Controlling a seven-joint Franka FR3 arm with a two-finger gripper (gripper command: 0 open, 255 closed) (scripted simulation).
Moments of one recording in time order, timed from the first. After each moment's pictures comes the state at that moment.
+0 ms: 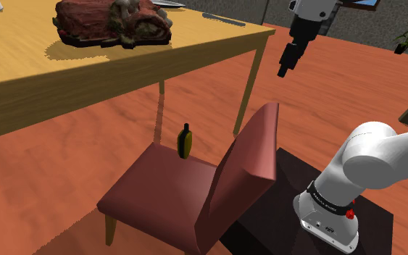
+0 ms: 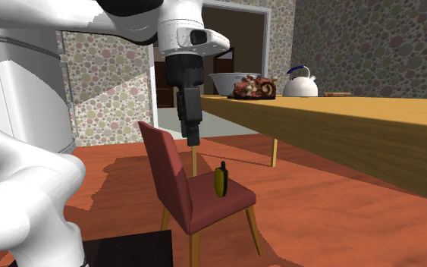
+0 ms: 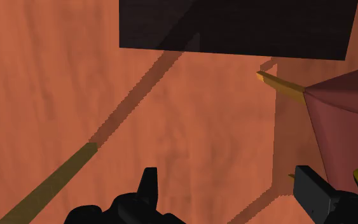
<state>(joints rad) 0.02 -0.80 -0.07 -2.36 -0.11 1.61 -0.10</state>
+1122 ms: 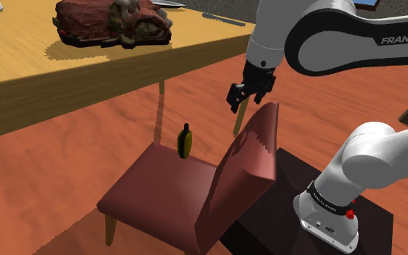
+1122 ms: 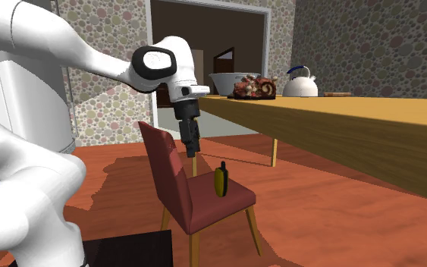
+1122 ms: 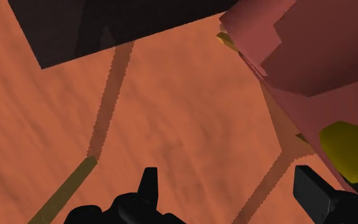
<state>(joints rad) 0.01 -0.73 0.41 -2.51 0.05 1.89 0.58</state>
